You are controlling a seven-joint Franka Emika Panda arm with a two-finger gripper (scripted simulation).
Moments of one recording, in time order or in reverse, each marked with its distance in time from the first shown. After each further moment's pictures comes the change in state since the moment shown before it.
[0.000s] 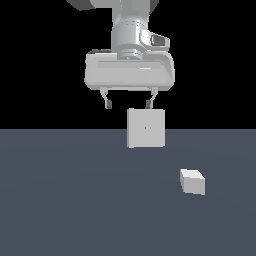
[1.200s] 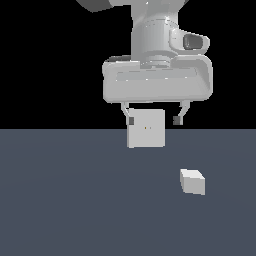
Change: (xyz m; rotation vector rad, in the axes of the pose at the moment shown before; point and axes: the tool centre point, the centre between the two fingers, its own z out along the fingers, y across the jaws) arm -0.038 0.052 0.039 -0.023 0.113 0.110
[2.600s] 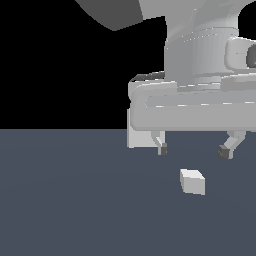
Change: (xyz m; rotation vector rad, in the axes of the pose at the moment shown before) arm -0.042 0.061 0.048 -0.026 0.131 0.129
